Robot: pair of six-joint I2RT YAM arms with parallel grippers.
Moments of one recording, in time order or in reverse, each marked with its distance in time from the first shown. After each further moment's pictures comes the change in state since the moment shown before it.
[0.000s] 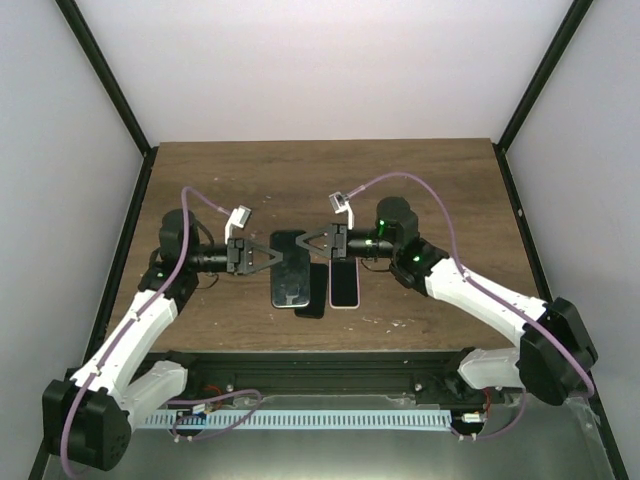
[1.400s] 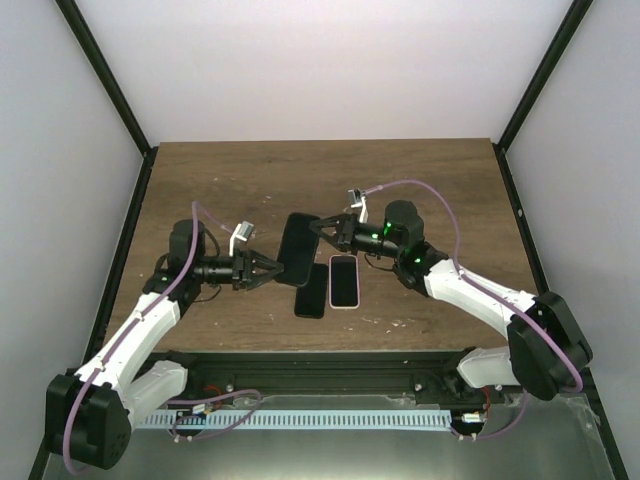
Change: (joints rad) left arm -0.008 0.010 -0.073 -0.159 -0.062 0.029; right arm -0.081 0.050 -0.094 0.169 0.126 0.229
